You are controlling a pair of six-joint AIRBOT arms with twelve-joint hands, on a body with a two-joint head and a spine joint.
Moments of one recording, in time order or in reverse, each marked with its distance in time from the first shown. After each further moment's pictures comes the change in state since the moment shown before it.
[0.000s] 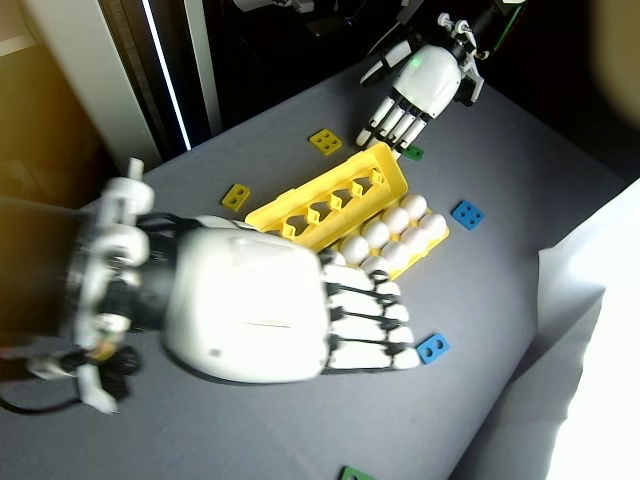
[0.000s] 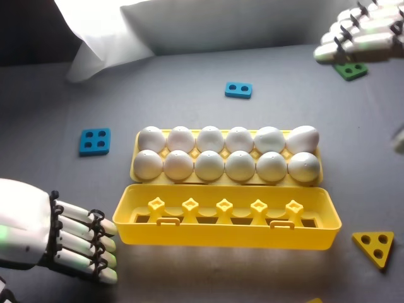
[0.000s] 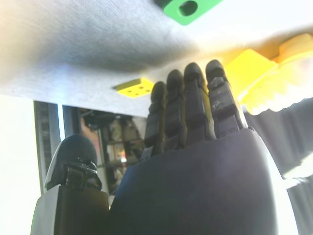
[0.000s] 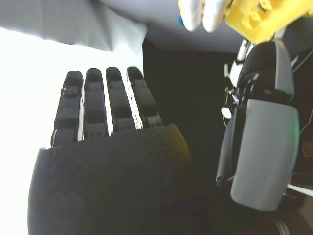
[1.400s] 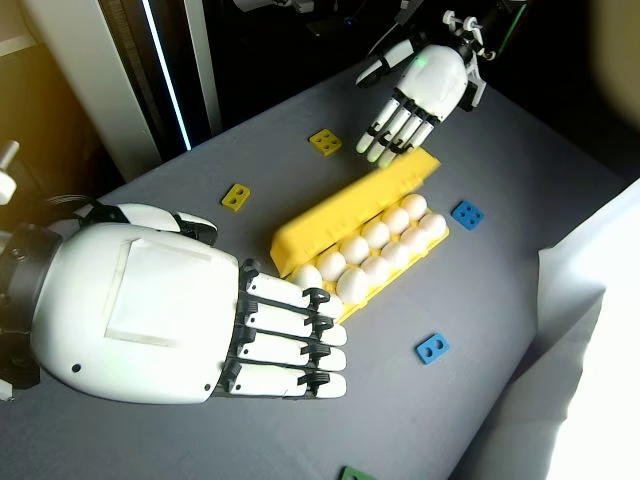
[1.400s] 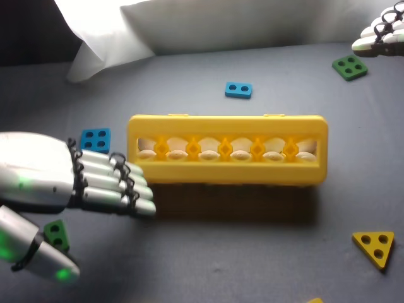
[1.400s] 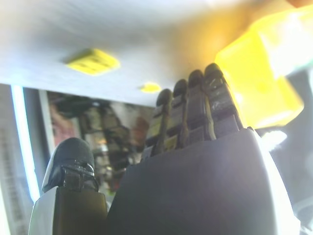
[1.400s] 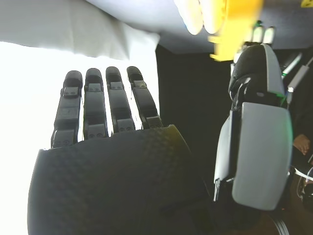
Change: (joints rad) left arm -0.134 -0.023 0.038 -0.095 0.017 -0.080; right arm 0.008 0.082 -0.047 -0.055 -0.093 0.093
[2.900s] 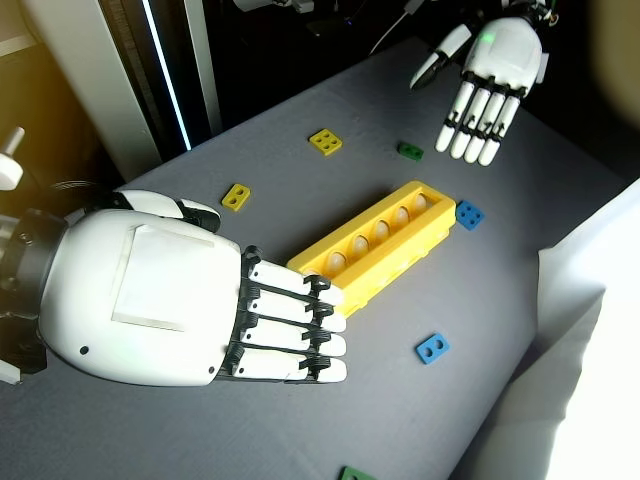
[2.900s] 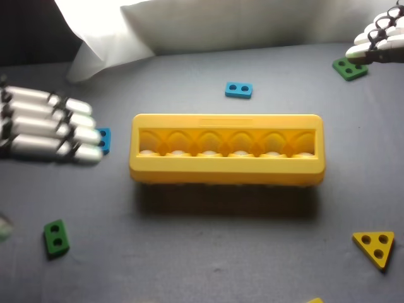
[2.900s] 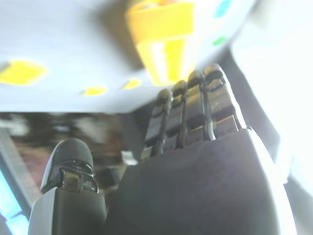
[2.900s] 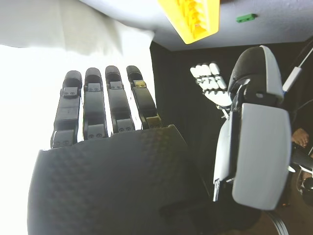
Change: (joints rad) left arm -0.094 0.174 0.037 0.048 -0.133 0.139; right arm 0.000 0.007 -0.028 -0.001 0.011 0.024
